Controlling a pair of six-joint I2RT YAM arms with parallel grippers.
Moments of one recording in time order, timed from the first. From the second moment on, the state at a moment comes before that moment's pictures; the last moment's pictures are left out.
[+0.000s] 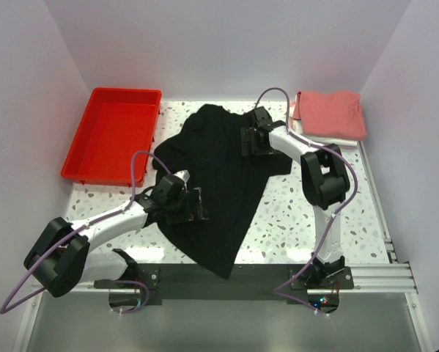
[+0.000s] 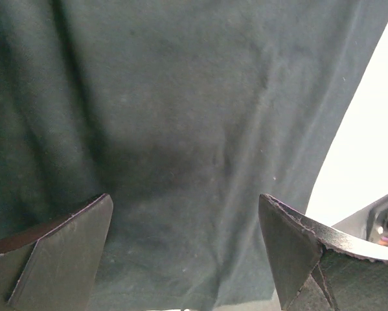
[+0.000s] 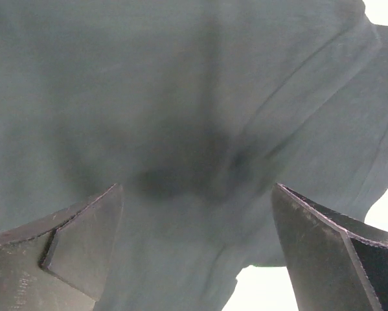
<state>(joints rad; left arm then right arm) -0.64 1.24 0.55 -0.25 0.15 -0.74 0.43 2.06 1.59 -0.54 0.26 0.31</state>
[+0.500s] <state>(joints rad) -0.63 1.59 0.83 -0.20 0.10 -0.68 0.40 1.82 1.13 -0.44 0.18 0.38</state>
